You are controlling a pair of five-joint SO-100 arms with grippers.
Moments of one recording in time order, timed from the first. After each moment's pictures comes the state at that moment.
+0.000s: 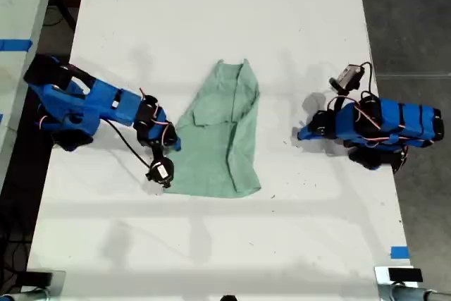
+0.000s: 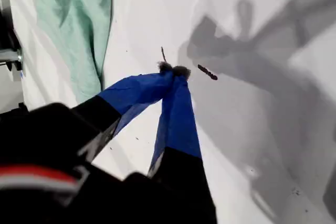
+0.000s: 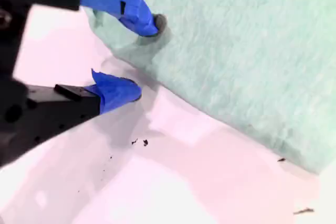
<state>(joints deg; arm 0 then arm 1) 3.1 92.9 113.9 64.8 -22.9 9.2 200.0 175.3 75.9 4.0</state>
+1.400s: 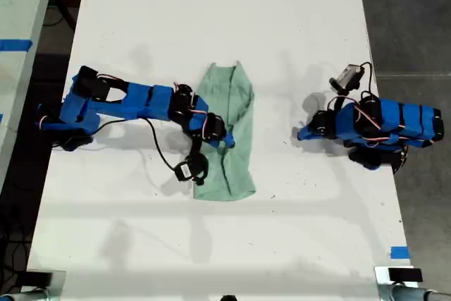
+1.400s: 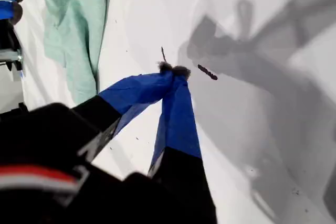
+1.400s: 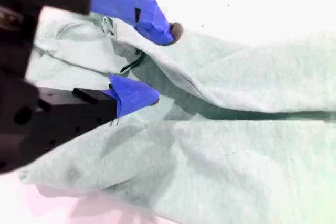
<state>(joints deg) -2.2 65.6 57.4 69.6 0.0 9.2 200.0 175.3 76.0 4.0</state>
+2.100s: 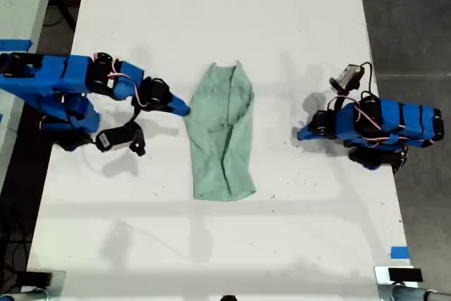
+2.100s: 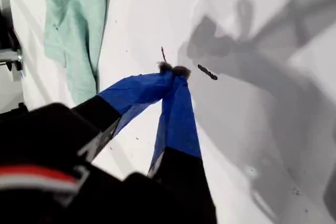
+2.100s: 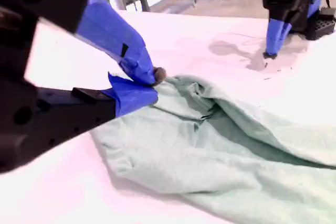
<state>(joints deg) -8.7 142.2 137.3 39.2 4.0 9.2 200.0 175.3 76.0 4.0</state>
